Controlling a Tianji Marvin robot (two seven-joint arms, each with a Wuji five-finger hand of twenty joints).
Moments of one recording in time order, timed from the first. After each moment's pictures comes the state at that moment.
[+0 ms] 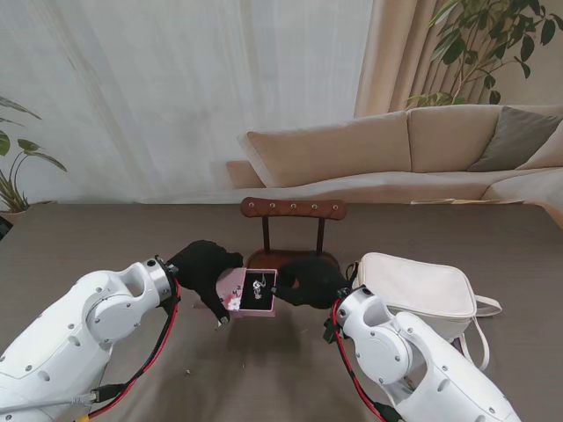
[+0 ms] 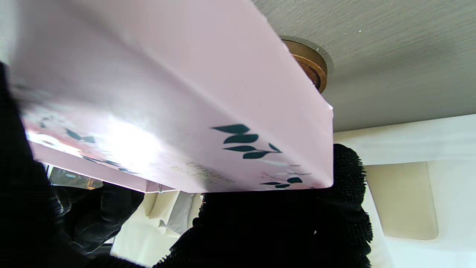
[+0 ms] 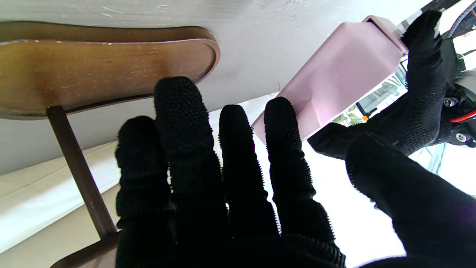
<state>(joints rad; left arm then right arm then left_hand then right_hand) 1.34 -1.02 -1.16 -1.47 0.89 -0.53 -0.11 -1.41 -1.10 0.94 -1.64 -0.62 -0.05 -0.01 0.44 -0.89 0.33 -0.24 0.68 0.32 0.79 0.49 1.14 0.28 0.22 1.01 0.93 0.32 0.60 1.37 0.59 0.29 1.33 0.60 0.23 -0.42 1.14 -0.09 0.88 0.06 0.81 0.40 0.95 0.17 0.58 0.44 1.16 0.24 0.85 0.54 0.65 0.34 1.30 0.59</state>
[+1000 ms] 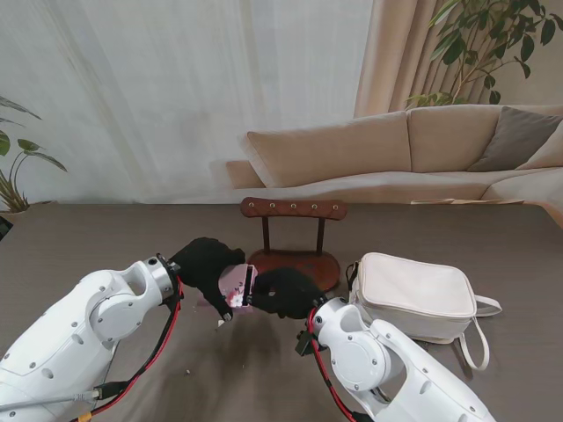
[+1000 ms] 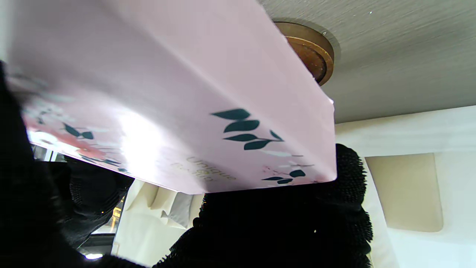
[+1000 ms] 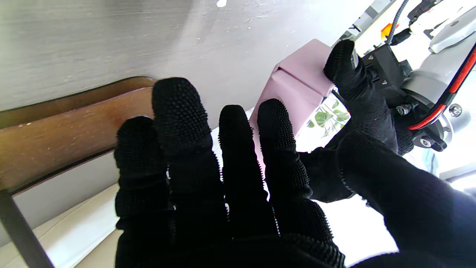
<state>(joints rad) 1.32 -1.03 -1.14 -1.45 0.89 -0.53 -0.07 -1.38 -1.14 0.83 -1.64 -0.43 0.04 -0.02 0.44 -0.89 0.33 -0.28 0.69 0.33 0.82 0.49 1.15 0.28 0.22 1.01 0.95 0.32 0.60 1.37 0.60 0.29 1.34 0.60 0.28 -0.43 1.16 -0.13 0.88 0.11 0.84 0.35 0.95 0.17 0.58 0.45 1.16 0.25 0.86 0.54 0.65 0.35 1.30 0.59</state>
